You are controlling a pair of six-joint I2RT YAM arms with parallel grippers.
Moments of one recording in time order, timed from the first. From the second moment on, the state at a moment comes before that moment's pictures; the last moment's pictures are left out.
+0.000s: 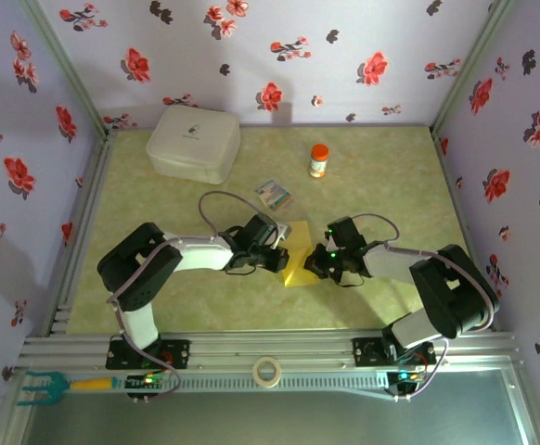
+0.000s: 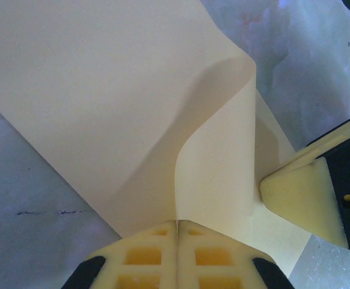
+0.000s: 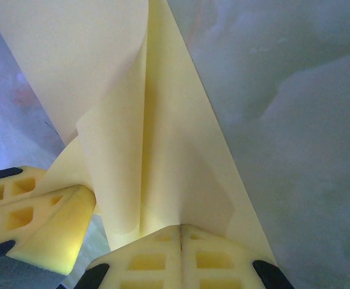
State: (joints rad) left arm -0.90 1.80 0.90 0.01 0.24 -0.46; right arm 0.51 1.47 0.52 -0.09 -0.48 0.97
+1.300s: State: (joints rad) left arm -0.90 1.81 0.88 0.03 0.24 -0.43; right arm 0.51 1.47 0.52 -0.09 -0.48 0.97
